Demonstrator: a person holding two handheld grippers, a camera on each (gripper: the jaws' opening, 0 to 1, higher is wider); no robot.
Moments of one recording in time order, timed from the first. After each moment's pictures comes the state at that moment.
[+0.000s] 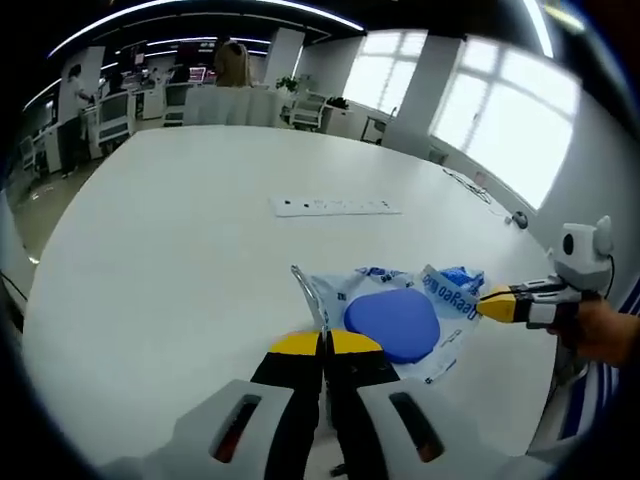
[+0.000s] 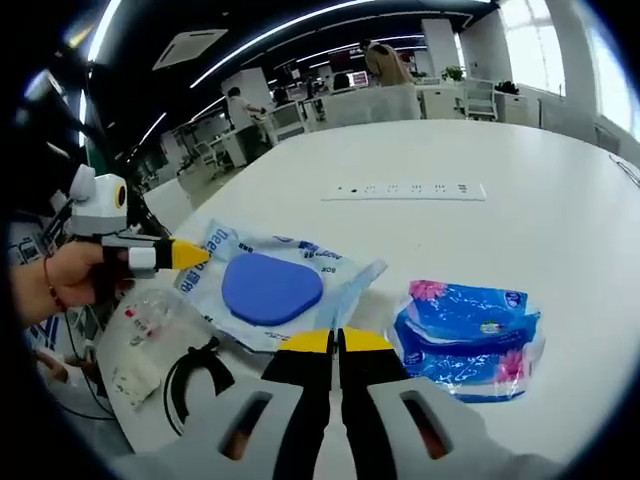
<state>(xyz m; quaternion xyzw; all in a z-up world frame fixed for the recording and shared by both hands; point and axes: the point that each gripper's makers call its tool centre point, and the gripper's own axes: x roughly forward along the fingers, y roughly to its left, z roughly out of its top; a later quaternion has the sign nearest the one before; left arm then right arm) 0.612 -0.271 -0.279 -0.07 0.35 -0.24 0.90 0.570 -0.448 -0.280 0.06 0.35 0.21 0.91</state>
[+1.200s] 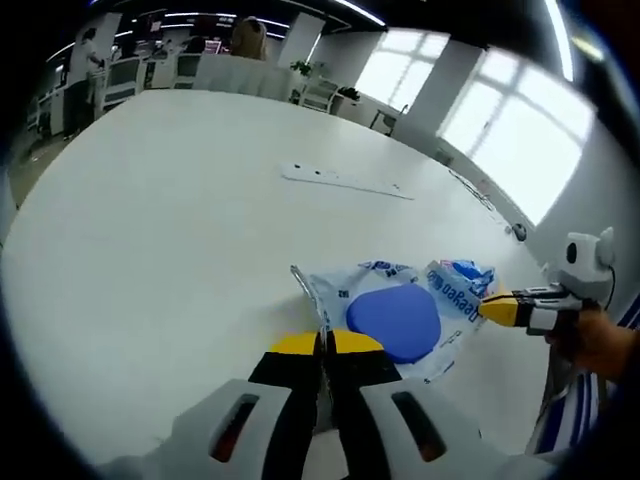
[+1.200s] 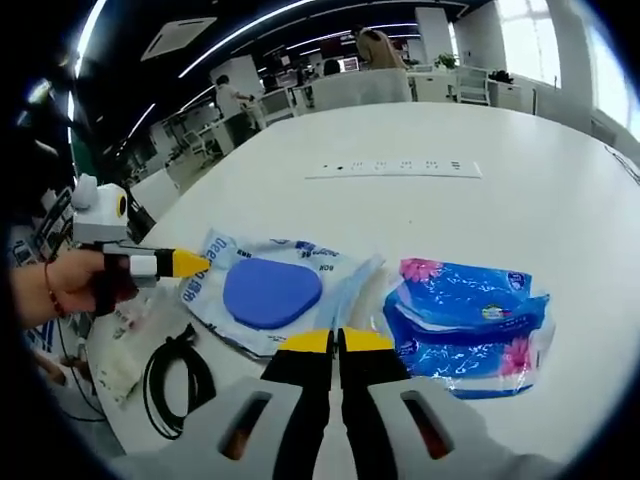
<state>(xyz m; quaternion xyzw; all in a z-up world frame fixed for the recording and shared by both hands) 0.610 -0.276 -0.323 -0.12 0.38 -0.24 0.88 0.571 -0.455 -0.308 0.05 0.38 0.19 0.91</state>
